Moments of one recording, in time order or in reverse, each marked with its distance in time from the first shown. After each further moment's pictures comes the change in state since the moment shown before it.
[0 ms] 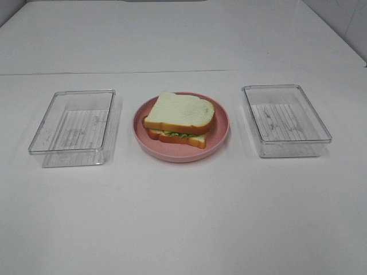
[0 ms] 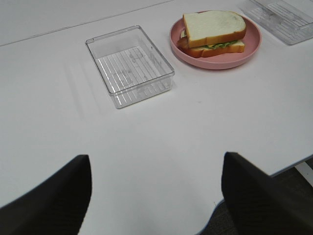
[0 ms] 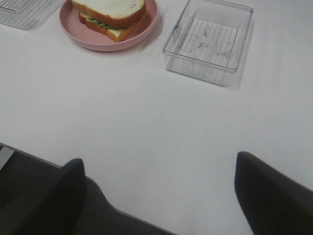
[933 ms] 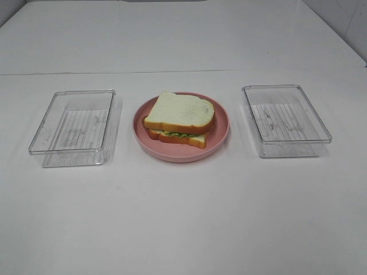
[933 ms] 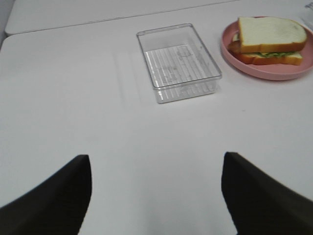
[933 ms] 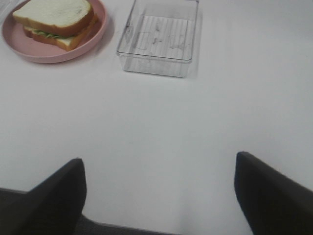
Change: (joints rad) left arm 0.238 0.000 0.000 -0.001 0.000 0.000; right arm -0.228 -0.003 0.000 0.011 0.000 0.000
